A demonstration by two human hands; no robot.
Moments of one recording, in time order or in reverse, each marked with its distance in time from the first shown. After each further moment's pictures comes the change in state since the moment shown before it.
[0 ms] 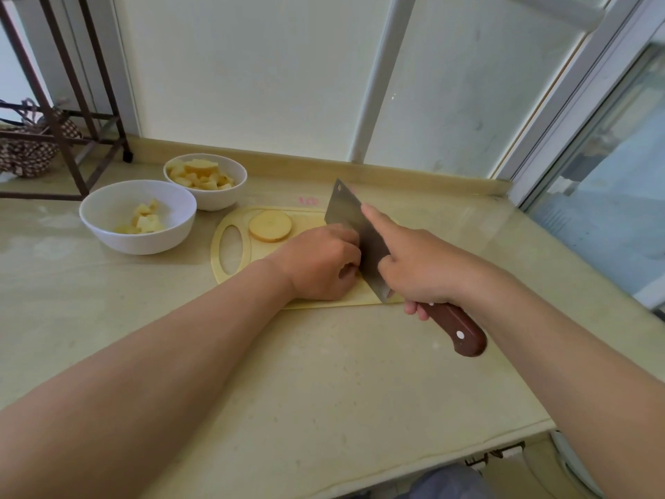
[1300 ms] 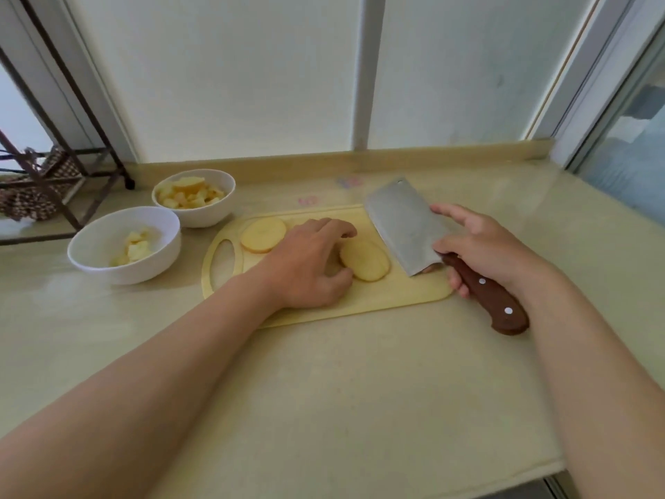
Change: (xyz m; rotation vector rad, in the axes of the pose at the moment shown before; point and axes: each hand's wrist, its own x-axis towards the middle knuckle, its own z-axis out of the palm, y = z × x) left_hand 0.004 0.002 -0.006 -0.013 -0.164 -0.430; right_hand 0.049 0.109 -0.006 0.748 0.194 0.036
